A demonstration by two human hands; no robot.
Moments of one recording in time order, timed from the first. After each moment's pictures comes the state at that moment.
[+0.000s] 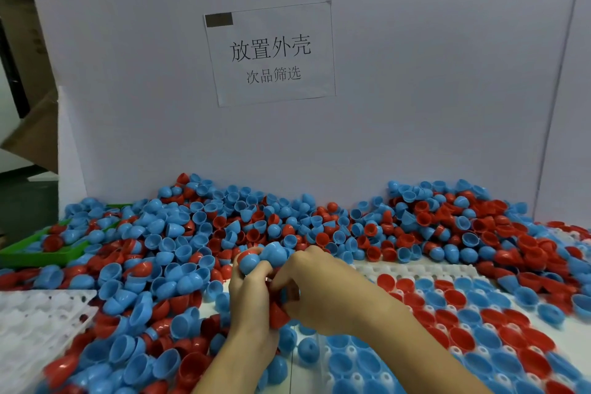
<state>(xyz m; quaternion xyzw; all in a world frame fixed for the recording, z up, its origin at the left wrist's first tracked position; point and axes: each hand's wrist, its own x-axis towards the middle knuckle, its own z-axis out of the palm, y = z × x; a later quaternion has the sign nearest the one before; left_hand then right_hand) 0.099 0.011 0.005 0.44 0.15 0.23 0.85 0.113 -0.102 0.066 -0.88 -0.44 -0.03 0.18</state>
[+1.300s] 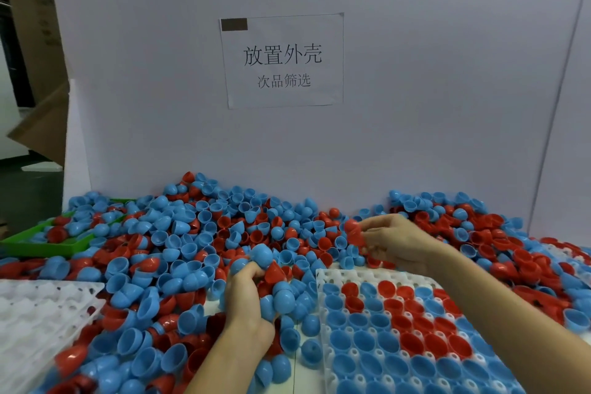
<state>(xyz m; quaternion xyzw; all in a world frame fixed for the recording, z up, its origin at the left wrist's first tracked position) 0.106 0.032 0.002 0.39 0.22 0.14 0.88 0.216 -0.179 0.076 -0.80 -0.13 0.14 0.57</state>
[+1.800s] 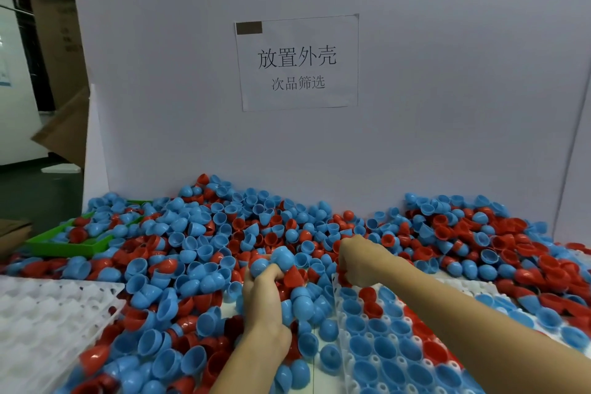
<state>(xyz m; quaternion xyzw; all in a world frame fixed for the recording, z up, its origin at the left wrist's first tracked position) 0.106 0.033 0.000 0.43 0.23 0.19 0.85 0.242 -0.101 0.031 -0.97 -0.25 0.02 0.01</state>
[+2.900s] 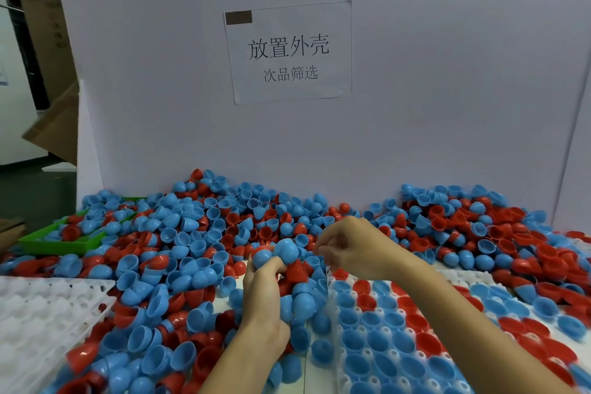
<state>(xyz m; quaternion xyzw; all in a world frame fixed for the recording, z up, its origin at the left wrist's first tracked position) 0.104 0.023 0.002 0.45 0.19 0.18 0.86 0.190 -0.120 0.065 -0.89 -0.36 0.00 0.27</state>
